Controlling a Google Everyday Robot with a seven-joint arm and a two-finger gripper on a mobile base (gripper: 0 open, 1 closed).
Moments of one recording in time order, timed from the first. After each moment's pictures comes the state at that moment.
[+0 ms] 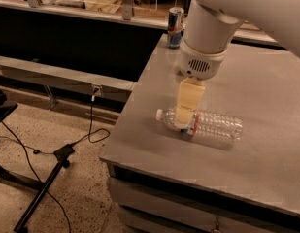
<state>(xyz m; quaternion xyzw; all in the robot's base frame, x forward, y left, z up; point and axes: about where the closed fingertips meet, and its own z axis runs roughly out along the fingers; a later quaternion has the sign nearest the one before) 0.492 -0.100 0.897 -0.59 0.80 -0.02 0.08</state>
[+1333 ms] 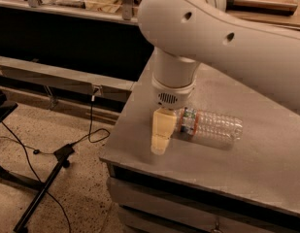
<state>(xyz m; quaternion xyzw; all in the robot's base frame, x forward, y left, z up) 0.466 -0.054 0.839 -0.58 0.81 -0.02 0.04</state>
